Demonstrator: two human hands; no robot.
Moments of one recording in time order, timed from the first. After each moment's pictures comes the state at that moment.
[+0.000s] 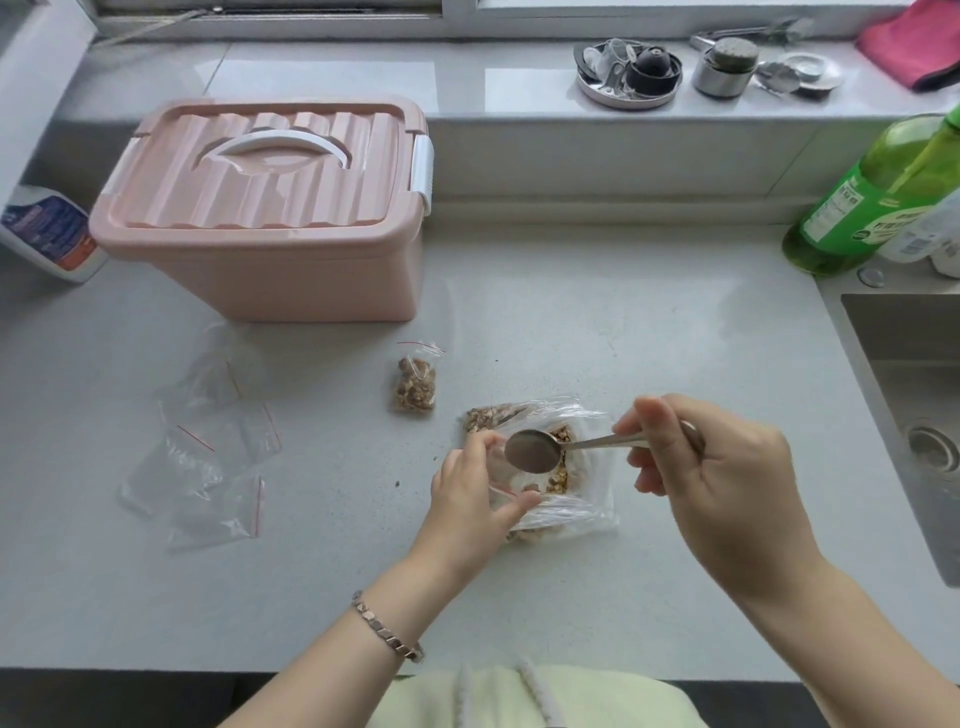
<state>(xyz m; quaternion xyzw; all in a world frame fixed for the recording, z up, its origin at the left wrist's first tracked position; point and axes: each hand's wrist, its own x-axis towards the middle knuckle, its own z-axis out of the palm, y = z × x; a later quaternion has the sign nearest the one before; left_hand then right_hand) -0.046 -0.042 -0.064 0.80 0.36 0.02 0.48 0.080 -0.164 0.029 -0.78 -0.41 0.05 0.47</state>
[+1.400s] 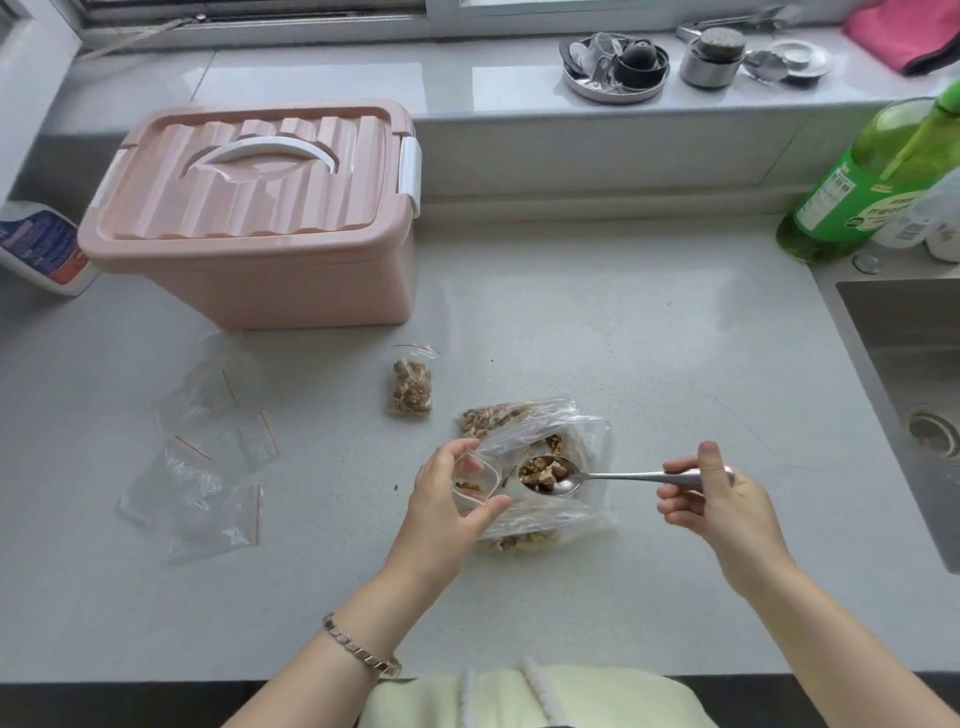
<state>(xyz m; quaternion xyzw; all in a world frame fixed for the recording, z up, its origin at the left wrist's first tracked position) -0.064 -0.034 -0.076 0.77 0.37 0.06 0.52 0.109 -0.207 -0.062 -0.73 0.06 0.33 0.60</state>
